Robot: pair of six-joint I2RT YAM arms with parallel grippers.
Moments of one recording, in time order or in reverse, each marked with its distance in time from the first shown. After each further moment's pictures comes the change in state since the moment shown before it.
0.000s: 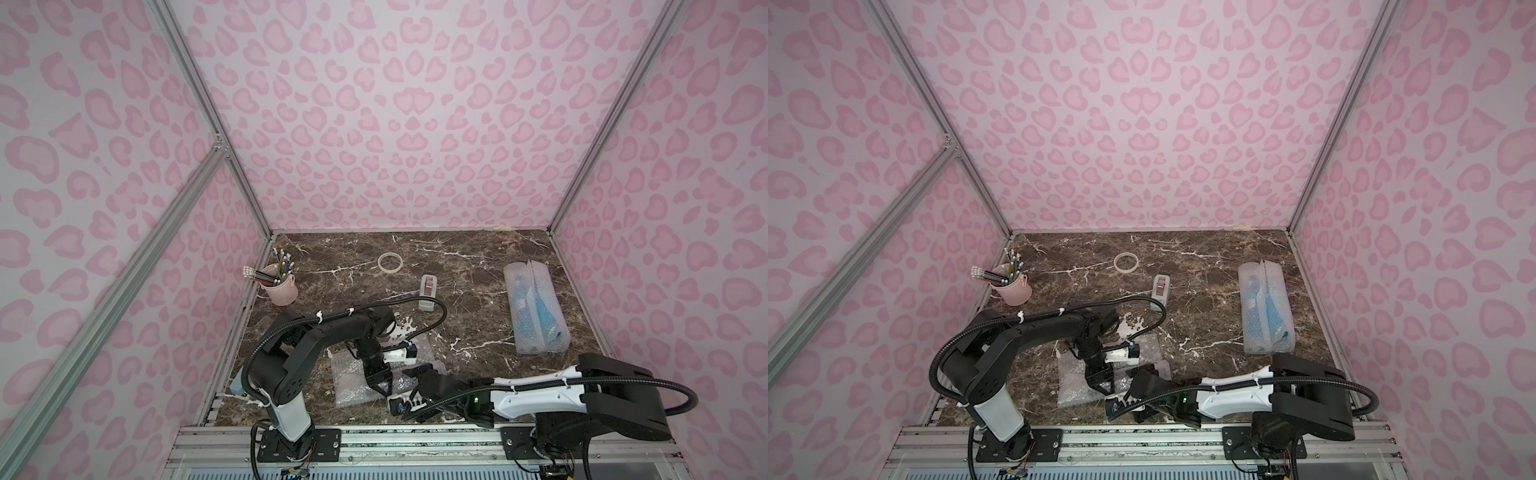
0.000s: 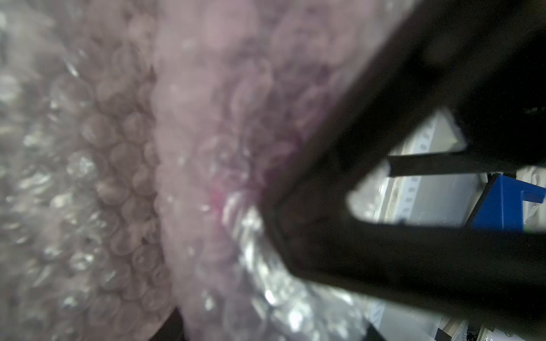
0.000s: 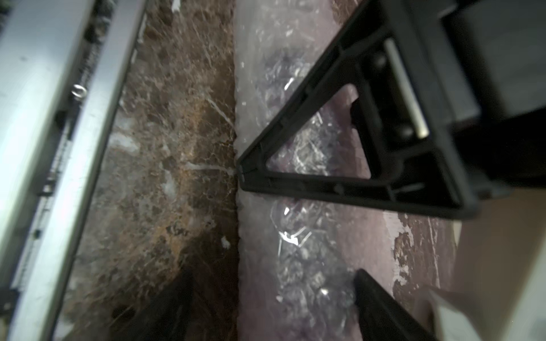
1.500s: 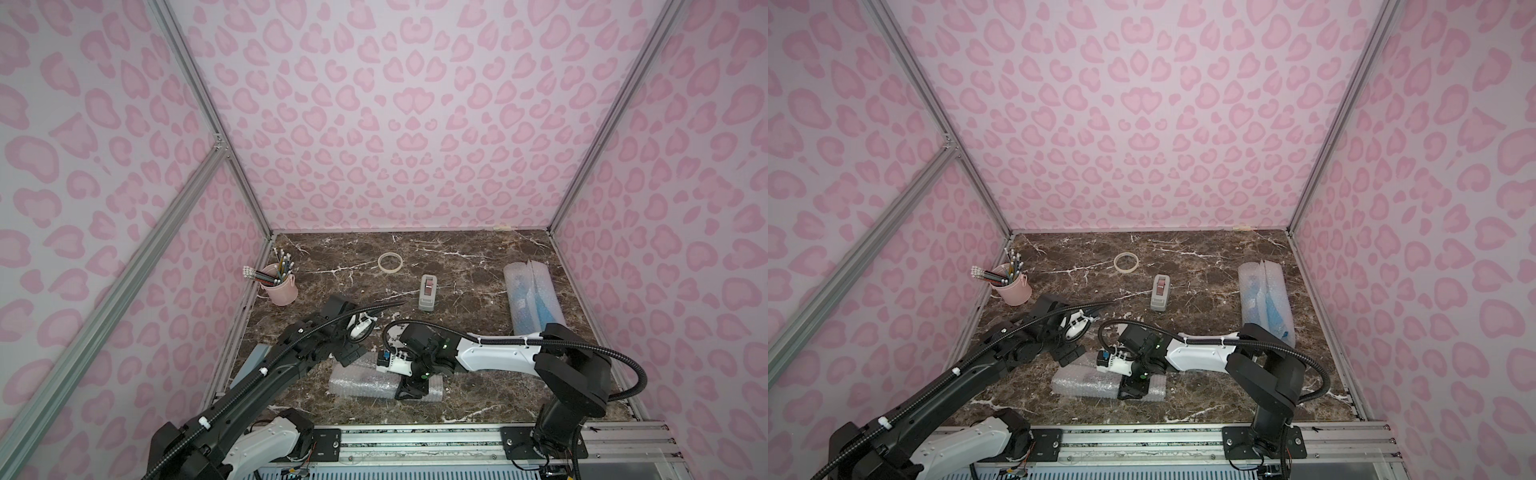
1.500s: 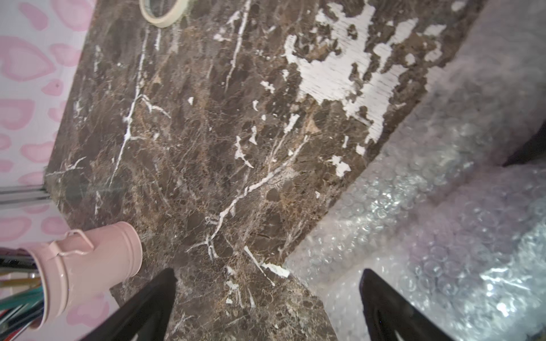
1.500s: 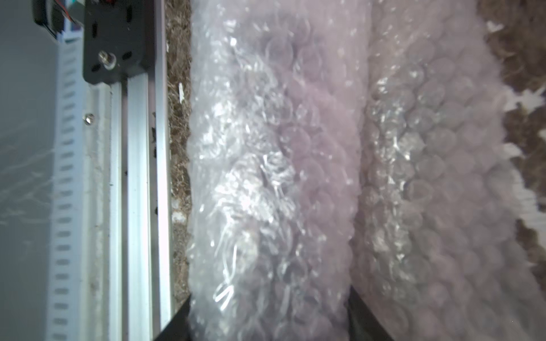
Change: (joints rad) left arm 0.098 -0.738 -0.159 0.226 -0.732 -0.205; right arm -0.296 0.260 0.409 -0.504 -0.747 0.455
